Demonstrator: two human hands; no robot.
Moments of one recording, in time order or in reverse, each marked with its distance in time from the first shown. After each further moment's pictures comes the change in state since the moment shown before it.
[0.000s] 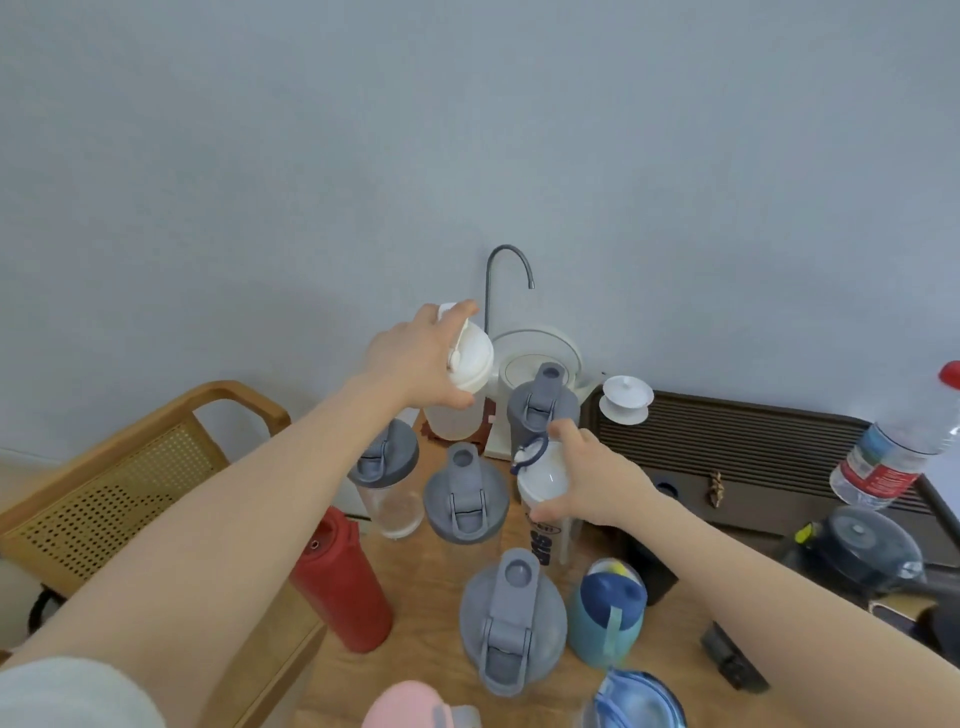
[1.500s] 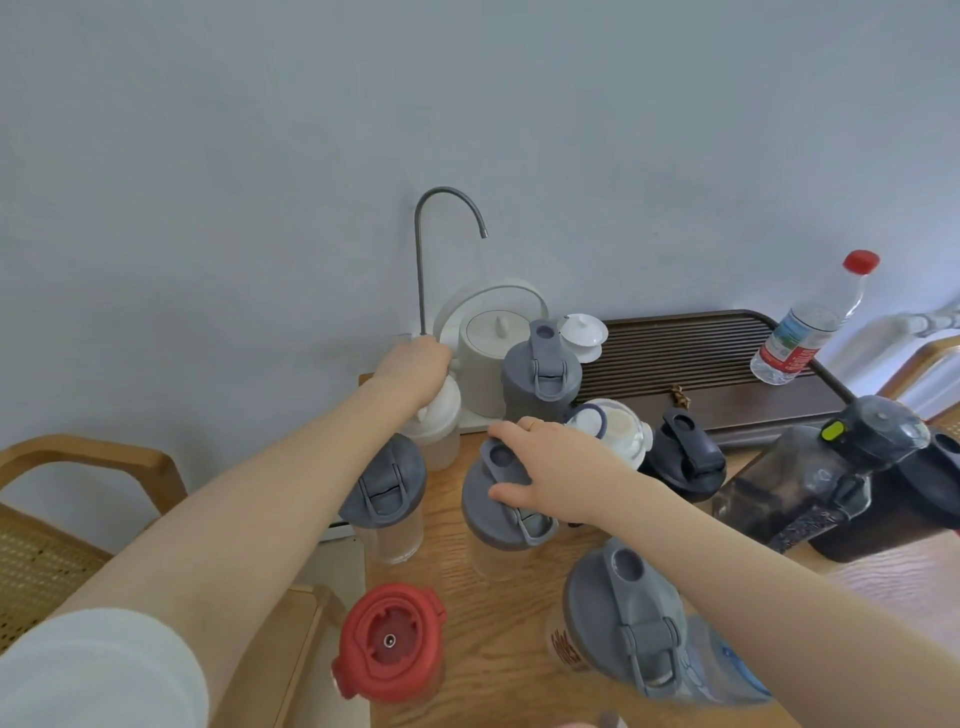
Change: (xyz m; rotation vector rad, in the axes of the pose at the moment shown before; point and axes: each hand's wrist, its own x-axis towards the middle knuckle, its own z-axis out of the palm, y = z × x) left_hand 0.108 -0.059 0.119 0.102 -0.184 0.364; right_hand 0.036 -0.100 0.035 -0.208 0.023 0.102
